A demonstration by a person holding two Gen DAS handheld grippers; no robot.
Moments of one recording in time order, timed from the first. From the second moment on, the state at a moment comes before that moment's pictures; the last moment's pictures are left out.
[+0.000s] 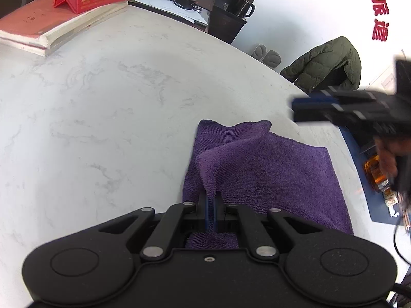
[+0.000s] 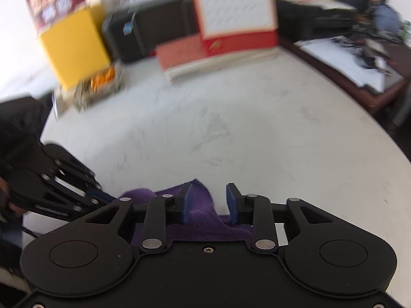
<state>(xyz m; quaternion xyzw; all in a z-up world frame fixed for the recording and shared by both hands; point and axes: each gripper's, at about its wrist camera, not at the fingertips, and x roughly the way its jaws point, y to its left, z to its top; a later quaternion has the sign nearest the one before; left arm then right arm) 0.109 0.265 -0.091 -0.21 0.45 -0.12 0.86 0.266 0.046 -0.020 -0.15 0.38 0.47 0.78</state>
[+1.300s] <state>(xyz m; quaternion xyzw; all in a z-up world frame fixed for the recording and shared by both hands) 0.021 0.192 -0.058 -0.01 0.45 -0.21 0.87 0.156 -0.040 -0.074 -0.19 0.42 0.33 0.82</state>
